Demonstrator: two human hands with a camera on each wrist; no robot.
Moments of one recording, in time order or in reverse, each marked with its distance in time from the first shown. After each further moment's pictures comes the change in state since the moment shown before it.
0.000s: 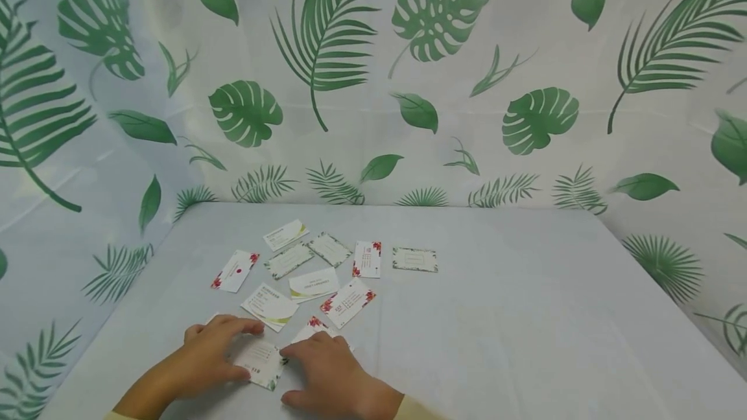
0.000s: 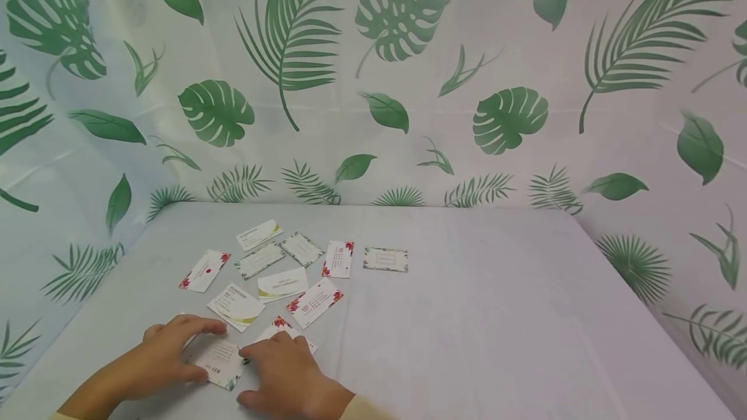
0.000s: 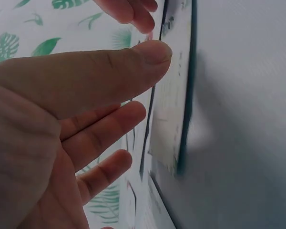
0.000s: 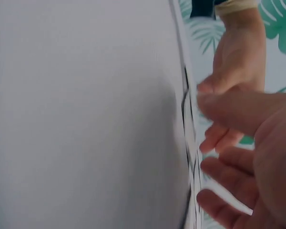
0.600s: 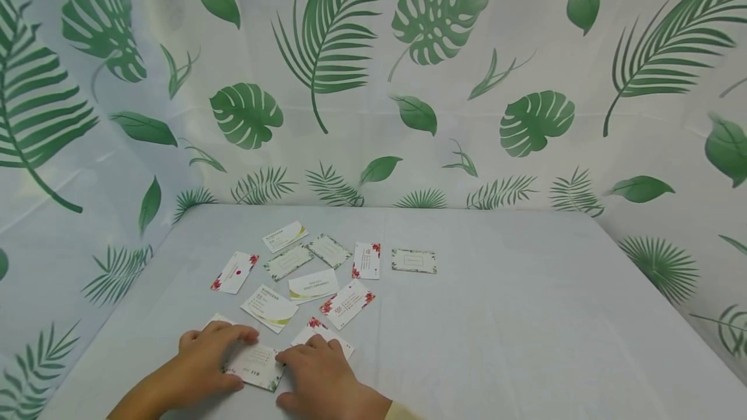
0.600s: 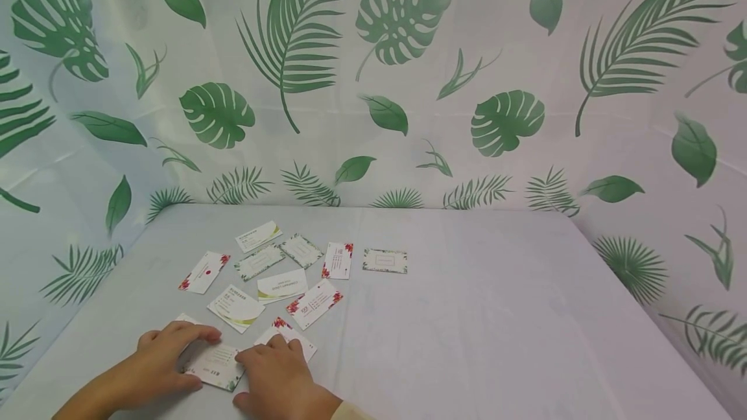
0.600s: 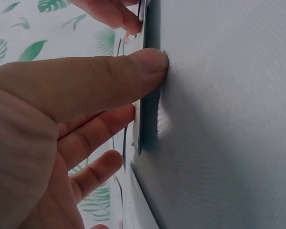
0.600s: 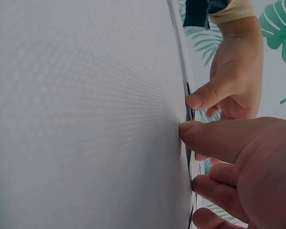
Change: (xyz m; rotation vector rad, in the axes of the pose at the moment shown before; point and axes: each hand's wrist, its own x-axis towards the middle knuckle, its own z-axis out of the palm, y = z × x) left_hand -0.005 -0.009 0.006 0.015 -0.008 -0.017; right_hand 0.010 -0.016 0.009 -0.097 -0.054 0.112
